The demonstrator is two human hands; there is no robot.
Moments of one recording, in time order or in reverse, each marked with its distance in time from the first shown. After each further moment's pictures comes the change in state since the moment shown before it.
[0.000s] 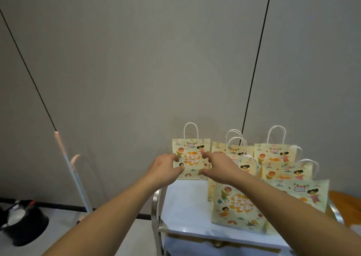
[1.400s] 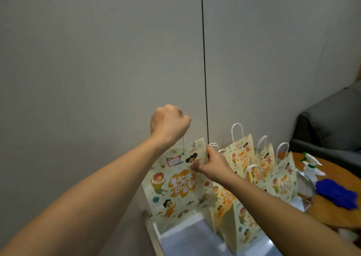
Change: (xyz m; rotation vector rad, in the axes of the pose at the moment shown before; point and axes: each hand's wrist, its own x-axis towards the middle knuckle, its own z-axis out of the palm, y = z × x) left_hand 0.227 0.086 -0.122 -0.113 0.228 0.657; right_hand 0.139 -0.029 0.010 0.656 0.612 0.526
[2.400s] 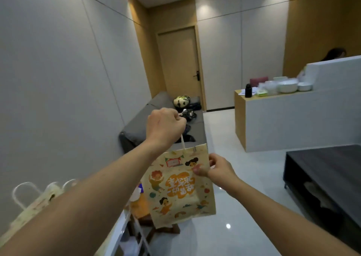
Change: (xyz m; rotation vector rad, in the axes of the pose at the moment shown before) left_hand -0.242 0.542 0.110 -0.524 -0.198 0.868; right_hand -0.407 0.167 -0.441 0.161 0.844 0.419
